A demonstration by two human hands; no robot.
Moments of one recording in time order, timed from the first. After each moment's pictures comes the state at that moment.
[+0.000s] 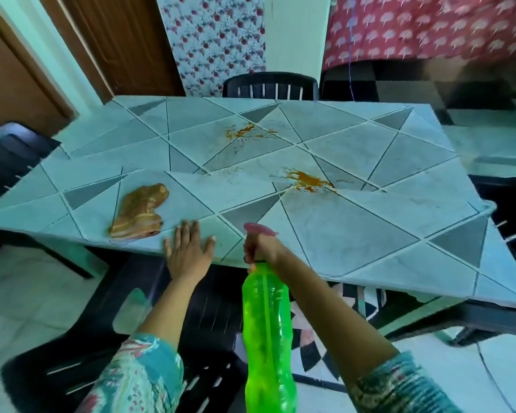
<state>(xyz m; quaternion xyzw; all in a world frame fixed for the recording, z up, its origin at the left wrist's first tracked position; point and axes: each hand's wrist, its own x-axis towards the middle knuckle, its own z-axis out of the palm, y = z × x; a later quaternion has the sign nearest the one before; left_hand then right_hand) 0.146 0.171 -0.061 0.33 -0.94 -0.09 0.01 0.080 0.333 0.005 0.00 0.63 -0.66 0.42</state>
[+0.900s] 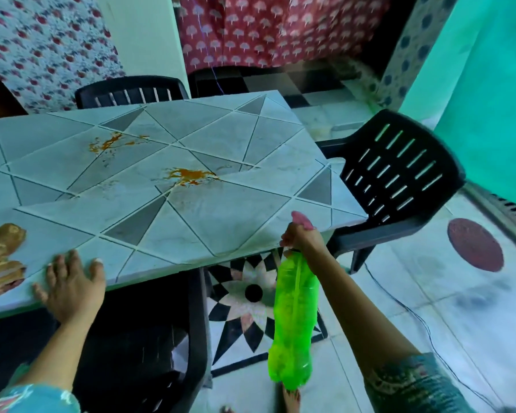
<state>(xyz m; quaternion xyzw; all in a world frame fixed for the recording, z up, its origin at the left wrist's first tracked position) 0.146 0.163 -0.083 0.31 -0.94 -0.12 0.08 0.085 0.573 -0.016 0.24 0.68 -0.69 0.10</state>
